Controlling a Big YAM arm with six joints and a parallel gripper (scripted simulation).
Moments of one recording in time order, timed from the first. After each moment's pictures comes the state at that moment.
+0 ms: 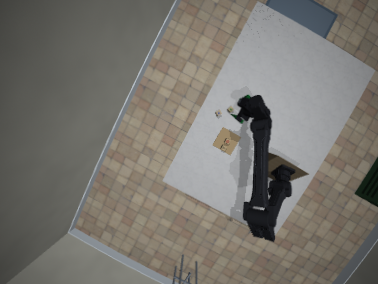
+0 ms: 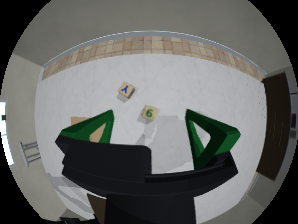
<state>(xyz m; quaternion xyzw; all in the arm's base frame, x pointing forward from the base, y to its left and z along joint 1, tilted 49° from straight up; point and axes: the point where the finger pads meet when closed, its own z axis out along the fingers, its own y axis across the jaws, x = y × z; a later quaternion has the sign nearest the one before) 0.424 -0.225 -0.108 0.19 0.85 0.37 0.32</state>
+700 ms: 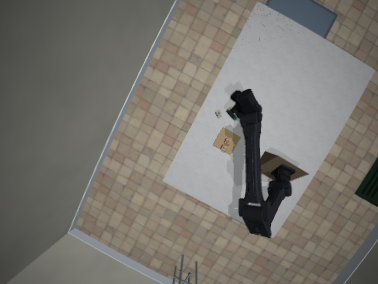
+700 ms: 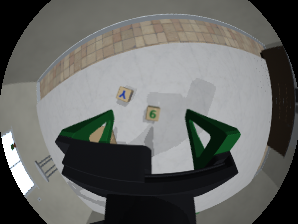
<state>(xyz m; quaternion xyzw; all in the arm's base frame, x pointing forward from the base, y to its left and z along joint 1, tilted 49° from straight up) 0.446 -0.224 -0.113 0.25 0.86 0.39 0.20</state>
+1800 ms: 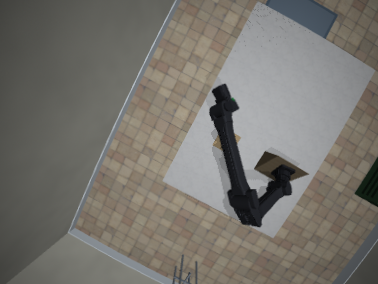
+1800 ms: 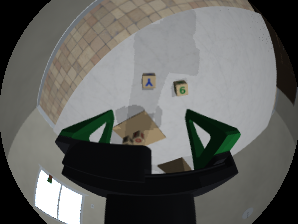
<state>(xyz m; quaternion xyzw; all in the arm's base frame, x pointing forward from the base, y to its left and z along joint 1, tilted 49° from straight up) 0.489 -0.205 -0.058 0.32 0.85 0.41 -0.08</state>
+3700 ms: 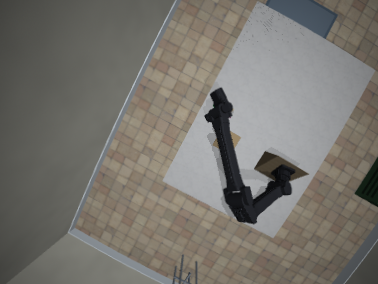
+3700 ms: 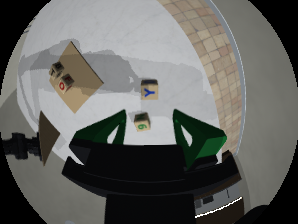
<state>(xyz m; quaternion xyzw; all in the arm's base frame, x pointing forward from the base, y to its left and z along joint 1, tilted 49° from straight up) 0.497 -0.163 -0.095 -0.37 0.83 0.35 0.23</state>
